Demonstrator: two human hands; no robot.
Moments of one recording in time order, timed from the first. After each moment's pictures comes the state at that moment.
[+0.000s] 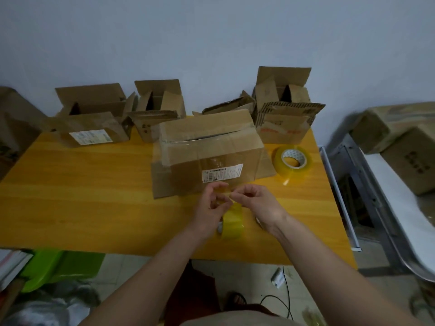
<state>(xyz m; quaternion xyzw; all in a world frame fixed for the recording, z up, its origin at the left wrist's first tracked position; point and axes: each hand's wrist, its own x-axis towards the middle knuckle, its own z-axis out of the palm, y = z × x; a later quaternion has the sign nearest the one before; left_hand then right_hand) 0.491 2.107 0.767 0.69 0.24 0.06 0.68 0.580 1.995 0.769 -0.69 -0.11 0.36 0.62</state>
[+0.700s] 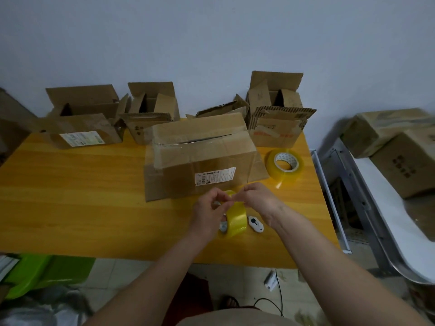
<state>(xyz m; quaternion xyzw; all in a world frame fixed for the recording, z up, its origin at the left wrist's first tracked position) 0.505 2.094 0.756 0.74 0.25 0.09 0.62 0.603 1.994 0.788 -0.79 -0.08 0.38 0.48</state>
